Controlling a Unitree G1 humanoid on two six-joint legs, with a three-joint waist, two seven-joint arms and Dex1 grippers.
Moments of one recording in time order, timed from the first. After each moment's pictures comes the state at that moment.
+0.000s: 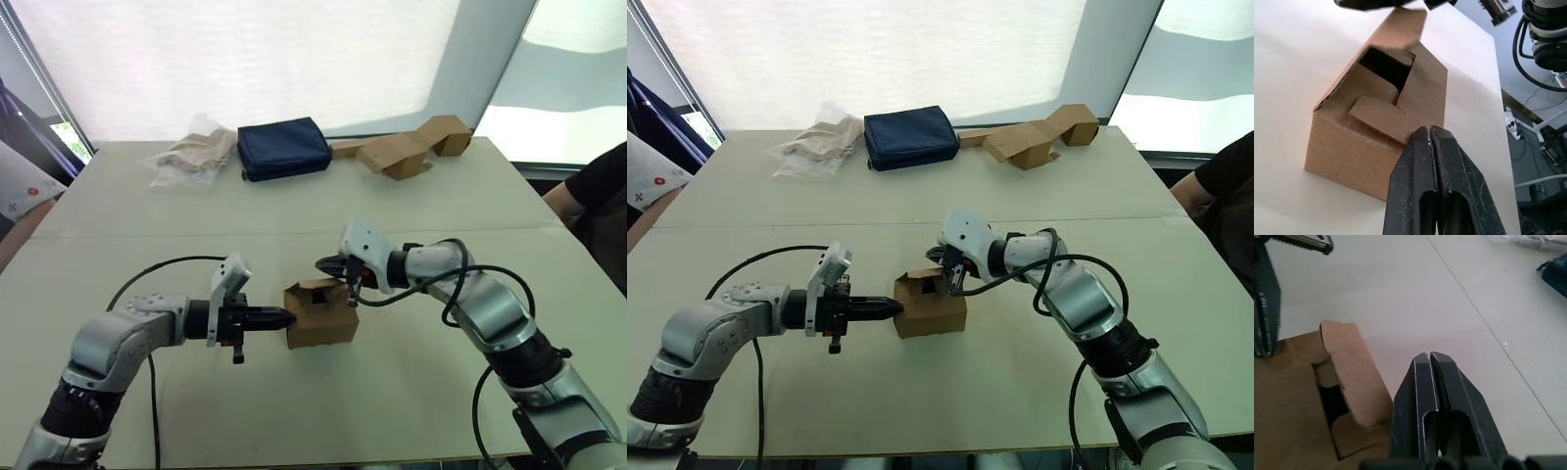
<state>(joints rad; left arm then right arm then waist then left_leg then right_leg) -0.32 0.66 -0.03 -0.31 -0.71 0.93 -1.00 -0.63 -0.58 0.34 -0.31 0.22 0.67 0.83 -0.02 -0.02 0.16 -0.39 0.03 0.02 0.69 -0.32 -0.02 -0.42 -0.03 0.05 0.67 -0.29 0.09</state>
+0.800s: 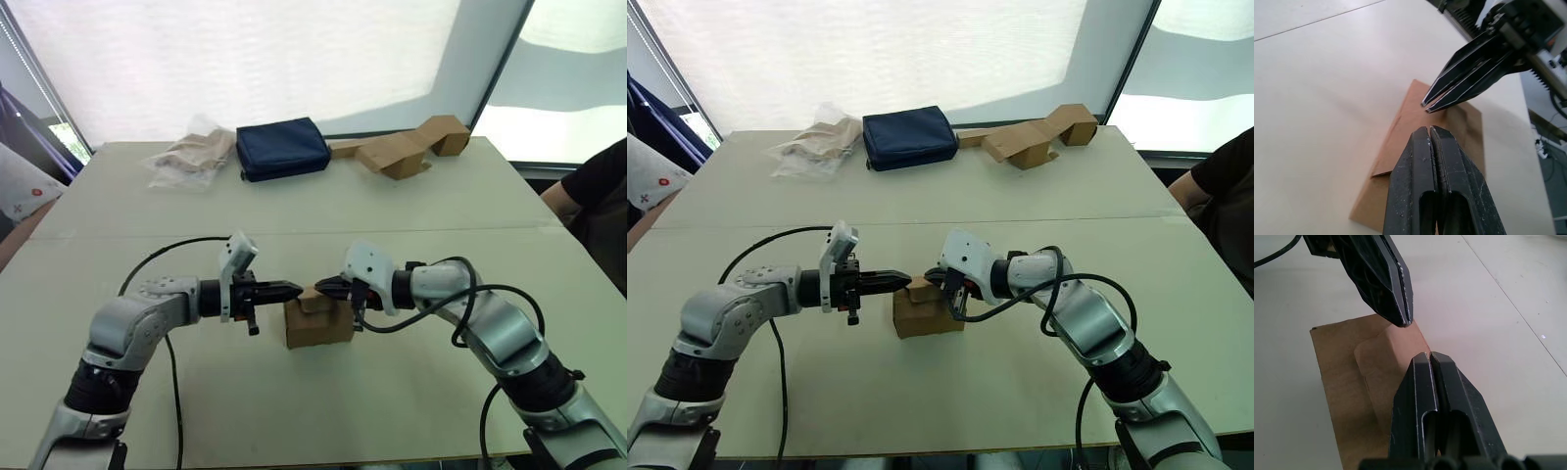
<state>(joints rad) -0.44 0.58 -0.06 -0.18 -0.65 0.84 -0.92 -0.55 -0.60 0.34 -0.42 0.24 0.72 0.82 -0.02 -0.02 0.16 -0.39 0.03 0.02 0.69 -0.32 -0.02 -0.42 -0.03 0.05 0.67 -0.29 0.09</state>
